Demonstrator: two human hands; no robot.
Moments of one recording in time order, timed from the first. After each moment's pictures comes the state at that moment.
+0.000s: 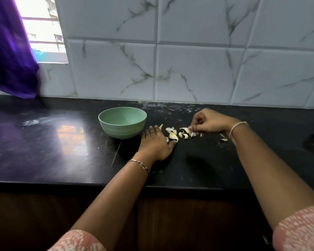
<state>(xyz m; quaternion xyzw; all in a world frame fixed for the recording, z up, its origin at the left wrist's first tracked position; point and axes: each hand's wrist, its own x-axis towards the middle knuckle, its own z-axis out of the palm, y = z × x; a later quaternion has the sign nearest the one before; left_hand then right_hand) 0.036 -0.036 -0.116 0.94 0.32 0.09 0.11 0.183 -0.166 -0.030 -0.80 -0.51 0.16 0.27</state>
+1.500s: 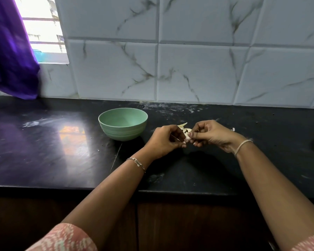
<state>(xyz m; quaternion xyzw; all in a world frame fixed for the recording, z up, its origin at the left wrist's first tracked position) 0.038 -0.036 -0.101 0.88 0.09 0.28 0.36 0.174 -0.175 -0.066 -0.69 -0.43 0.29 0.50</state>
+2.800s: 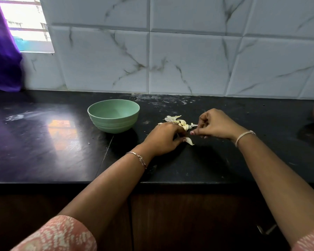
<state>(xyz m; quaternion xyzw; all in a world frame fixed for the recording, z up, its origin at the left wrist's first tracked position) 0.051 -0.048 -0.111 0.96 0.03 0.23 0.16 0.183 -0.195 -0.057 -0.83 -0.48 0.07 0.27</state>
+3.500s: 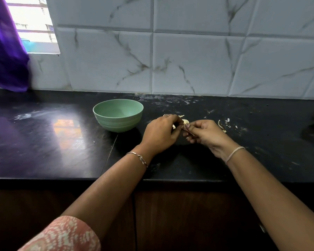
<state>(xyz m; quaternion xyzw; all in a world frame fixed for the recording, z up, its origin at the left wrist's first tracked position) 0.033 -0.055 -0.102 0.92 0.13 0.35 0.12 0.141 -0.180 -0.094 -0.68 -0.36 0.24 0.59</state>
